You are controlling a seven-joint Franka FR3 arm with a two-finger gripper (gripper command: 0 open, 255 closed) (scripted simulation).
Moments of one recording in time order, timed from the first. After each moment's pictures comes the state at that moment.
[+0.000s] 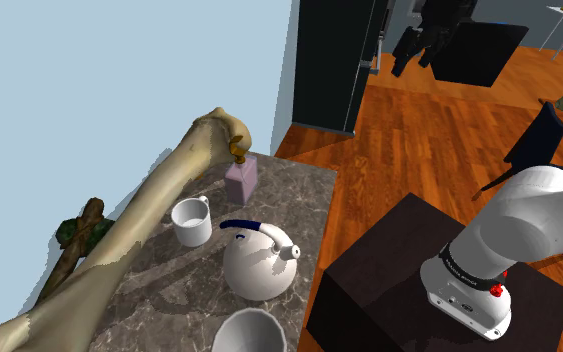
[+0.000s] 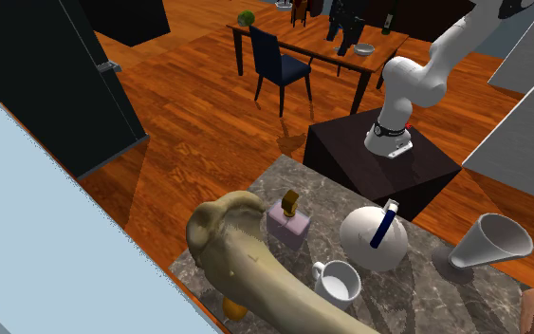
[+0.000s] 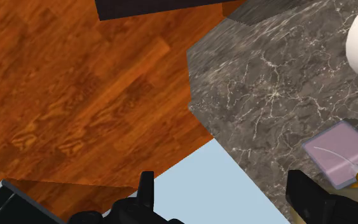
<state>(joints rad) -0.02 -0.81 -0.03 -2.29 -0.11 1.69 0.12</state>
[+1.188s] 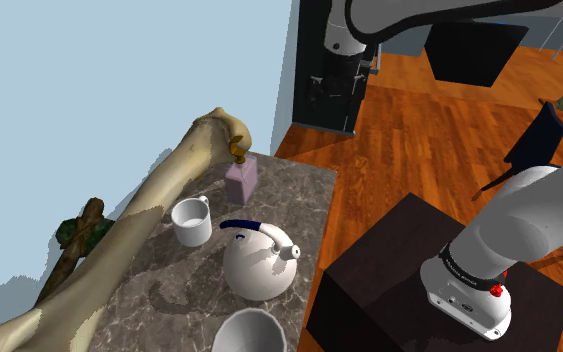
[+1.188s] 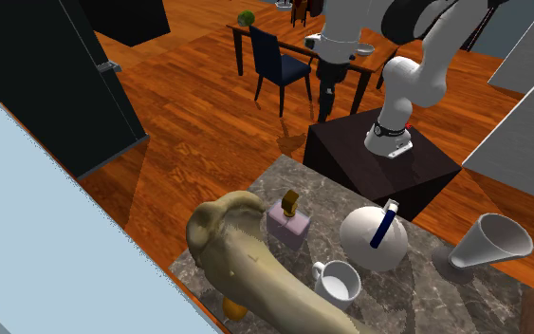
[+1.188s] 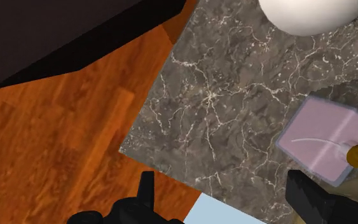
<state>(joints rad) -0.03 -0.37 0.22 -2.20 0.07 1.87 0.67</state>
